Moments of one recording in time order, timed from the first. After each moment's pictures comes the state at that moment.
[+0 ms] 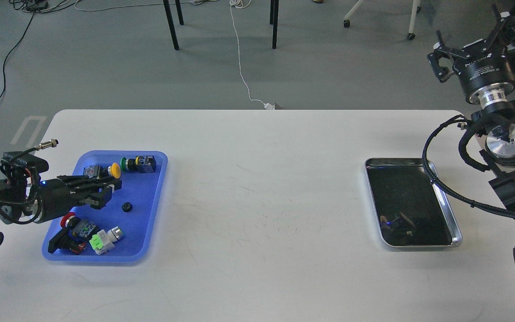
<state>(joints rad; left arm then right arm) -0.65 0.88 -0.30 -1.07 1.67 -0.02 -0.49 0.83 -0.37 0.93 0.53 0.21 0.49 0.27</state>
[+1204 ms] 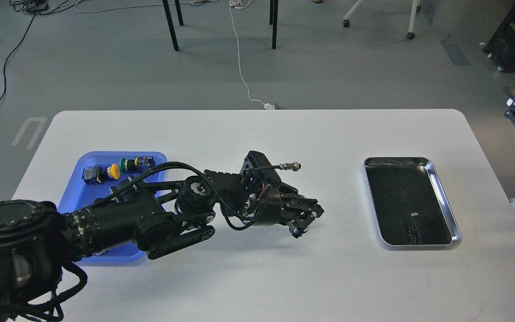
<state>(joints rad) -0.92 -0.02 -0.10 -0.84 1.91 -0.10 -0.32 0.70 -0.89 0.59 0.81 0.20 0.49 0.26</state>
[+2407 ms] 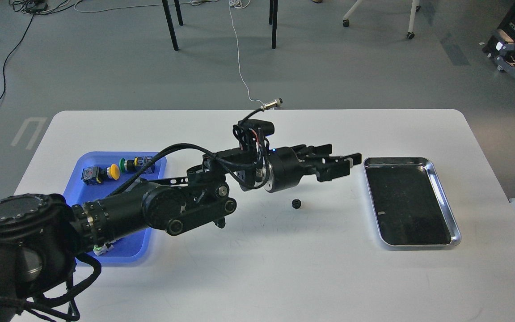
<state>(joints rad) -0.98 0.07 -0.42 -0.96 1.06 -0.07 -0.32 0.97 -0.80 0.58 0.80 -0.05 0.49 0.19</state>
